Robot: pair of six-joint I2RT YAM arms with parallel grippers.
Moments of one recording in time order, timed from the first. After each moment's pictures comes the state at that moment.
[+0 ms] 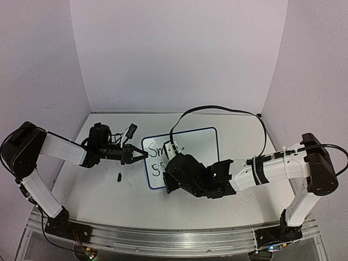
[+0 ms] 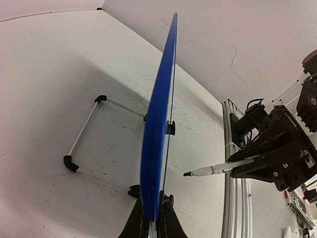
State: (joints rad) left arm -0.49 1.62 0.67 0.55 0.90 -0.25; right arm 1.28 1.75 1.14 -0.07 0.57 0.49
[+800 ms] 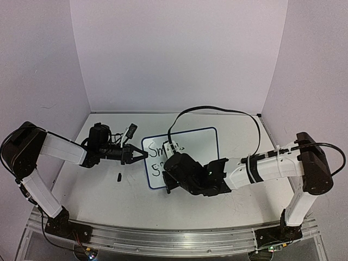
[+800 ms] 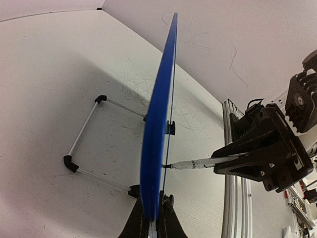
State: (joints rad) left arm -0.49 1.62 0.67 0.55 0.90 -0.25; right arm 1.26 1.80 1.18 -0.09 0.59 0.47
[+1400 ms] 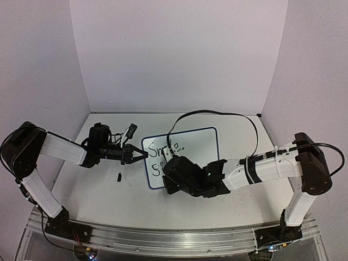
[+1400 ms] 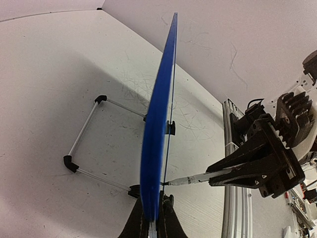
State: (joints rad) left arm -0.49 1.62 0.67 0.55 0.90 -0.25; right arm 1.26 1.82 1.18 -0.15 0.53 0.52
